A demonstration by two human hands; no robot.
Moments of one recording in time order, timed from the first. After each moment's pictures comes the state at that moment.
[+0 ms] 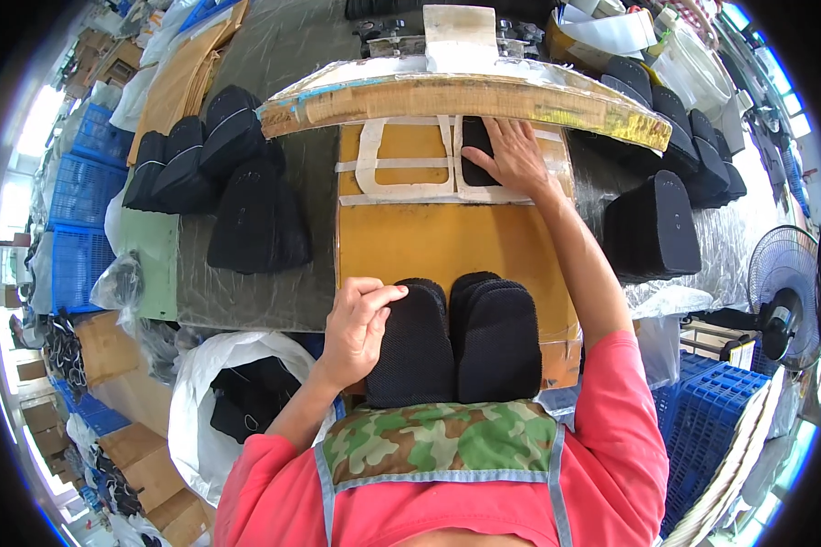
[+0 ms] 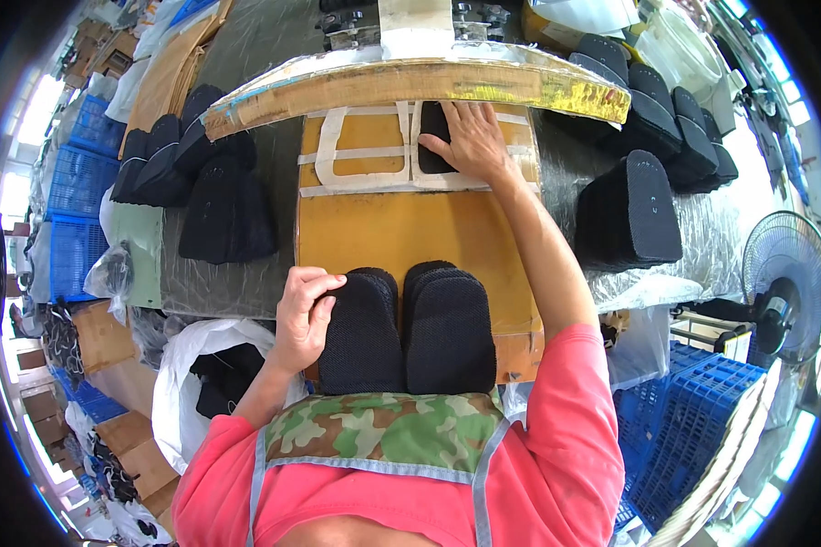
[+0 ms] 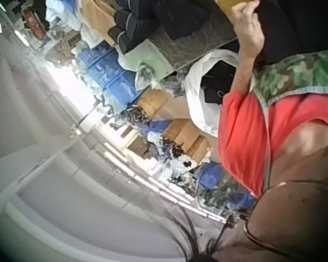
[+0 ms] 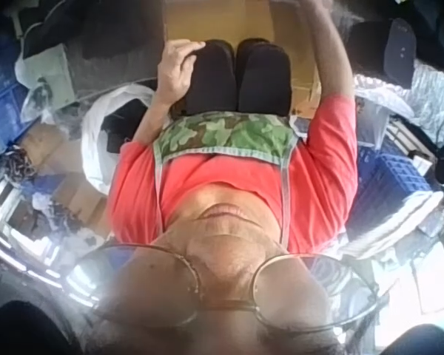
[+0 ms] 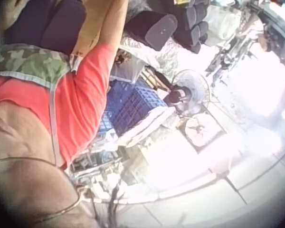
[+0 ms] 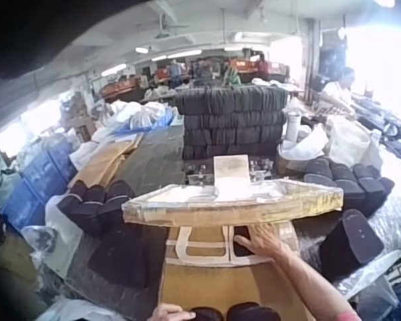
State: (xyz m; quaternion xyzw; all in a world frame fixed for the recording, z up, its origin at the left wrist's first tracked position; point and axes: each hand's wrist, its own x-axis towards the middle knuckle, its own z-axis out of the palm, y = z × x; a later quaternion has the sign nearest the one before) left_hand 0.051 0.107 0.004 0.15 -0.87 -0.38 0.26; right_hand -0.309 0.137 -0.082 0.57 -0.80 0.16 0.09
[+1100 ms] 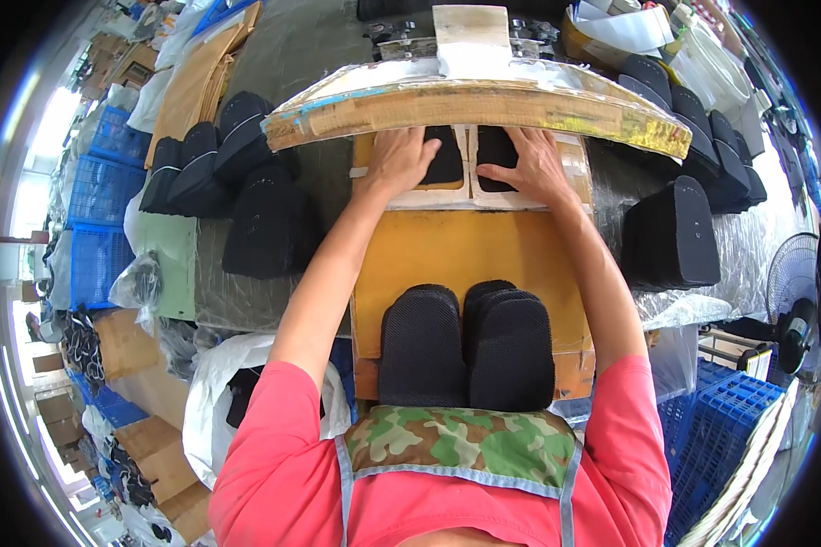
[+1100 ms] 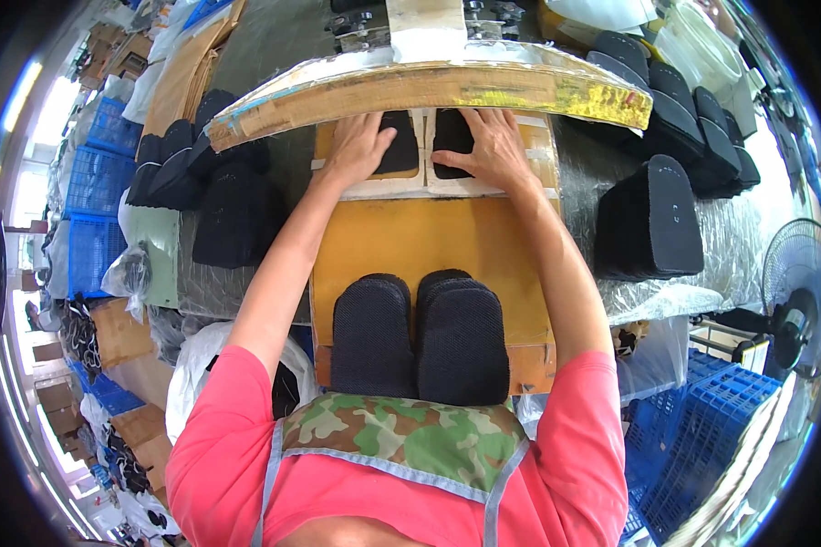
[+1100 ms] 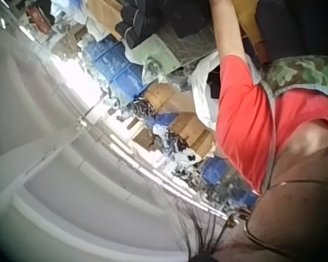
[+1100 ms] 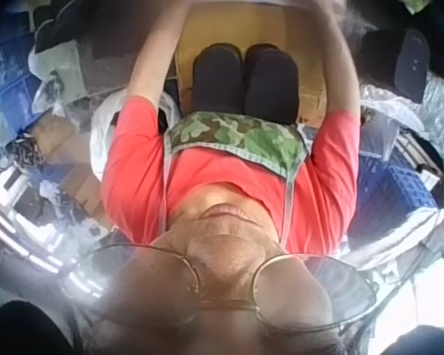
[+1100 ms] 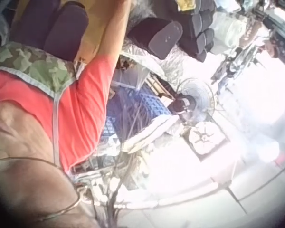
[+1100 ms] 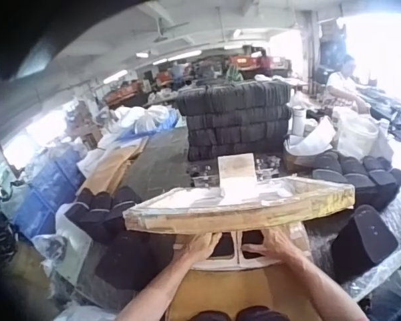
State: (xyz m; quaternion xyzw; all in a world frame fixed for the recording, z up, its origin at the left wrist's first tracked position) left_hand -0.144 -0.054 -0.075 0.11 -0.97 -0.10 0.21; right_hand -0.310 0.142 -0.080 0.55 -0.79 0.27 0.07
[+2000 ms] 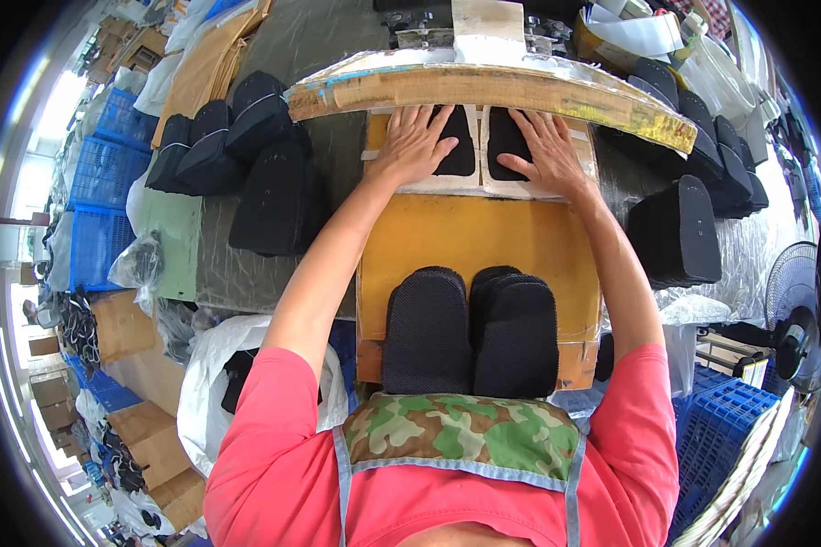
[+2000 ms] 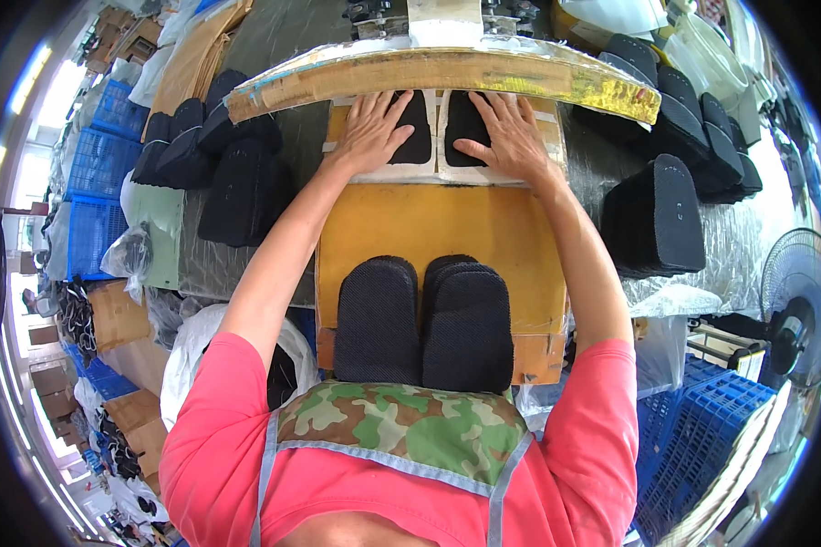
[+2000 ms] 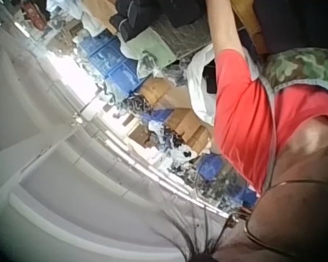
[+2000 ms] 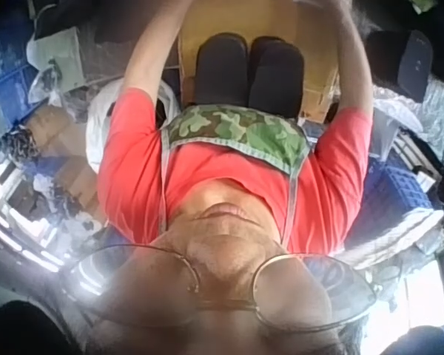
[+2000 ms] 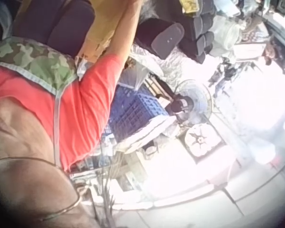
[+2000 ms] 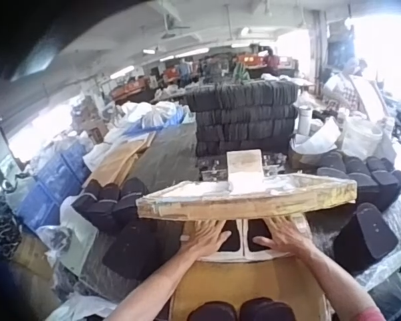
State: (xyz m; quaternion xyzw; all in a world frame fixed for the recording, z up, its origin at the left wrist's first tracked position) left_hand -0.139 -0.044 -0.074 0.13 -0.98 -0.05 0.11; right_hand -0.319 0.156 -0.079 0.58 -0.79 0.14 0.11
